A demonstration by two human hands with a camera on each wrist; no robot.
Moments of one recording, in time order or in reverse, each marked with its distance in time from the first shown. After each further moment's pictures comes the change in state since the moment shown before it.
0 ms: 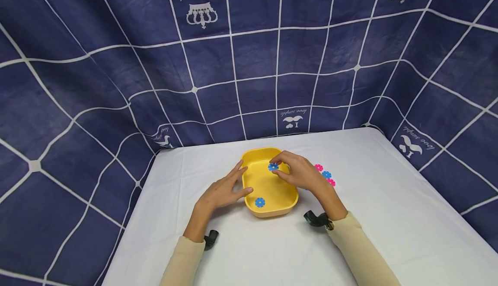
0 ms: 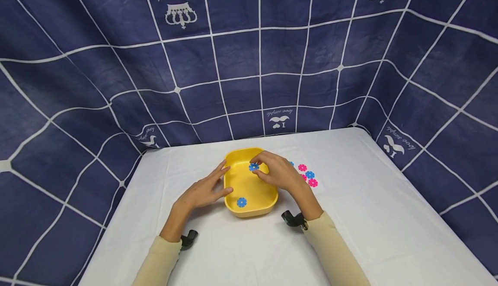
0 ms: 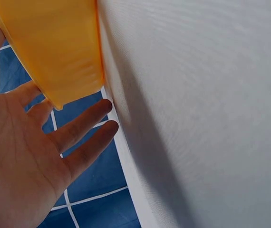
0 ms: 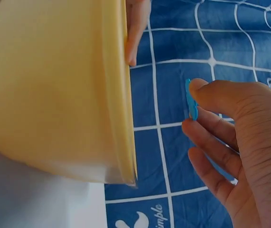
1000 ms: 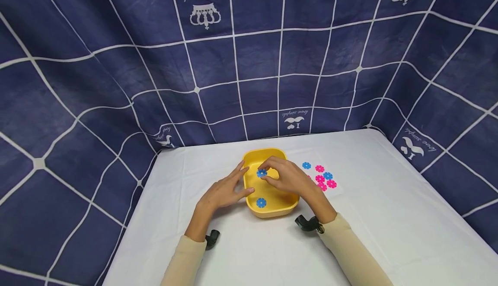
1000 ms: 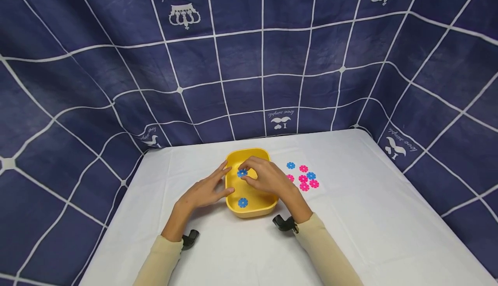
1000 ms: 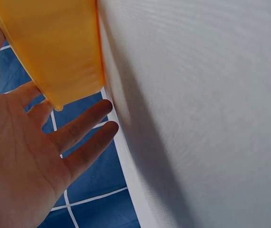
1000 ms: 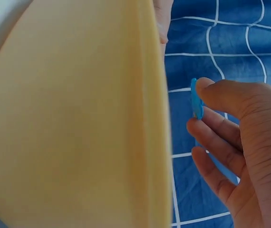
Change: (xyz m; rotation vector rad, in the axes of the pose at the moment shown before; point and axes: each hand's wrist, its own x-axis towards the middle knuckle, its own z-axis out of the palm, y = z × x) left_hand -0.001 -0.001 -0.001 0.013 -0.008 0.009; right_hand 0.012 -0.023 0.028 0.008 -0.029 -0.059
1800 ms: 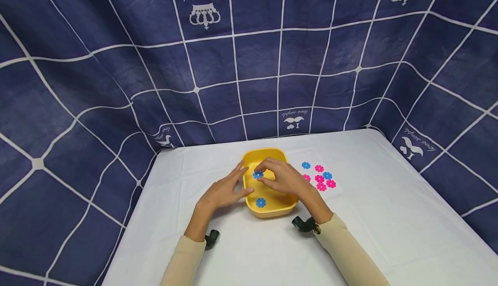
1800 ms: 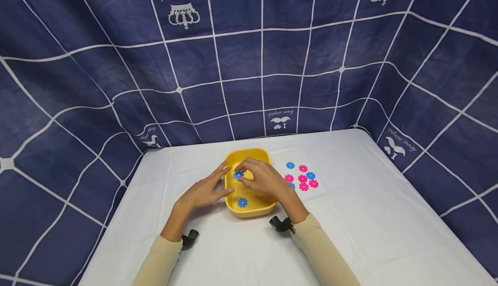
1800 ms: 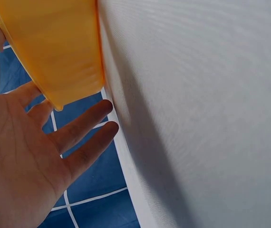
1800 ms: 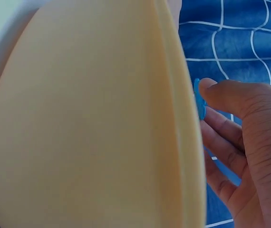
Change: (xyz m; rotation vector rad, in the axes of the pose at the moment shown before) left_hand 0.001 -0.001 0.000 -0.002 0.004 0.012; right_hand 0.004 -0.004 0.007 0.046 -0.026 -0.013
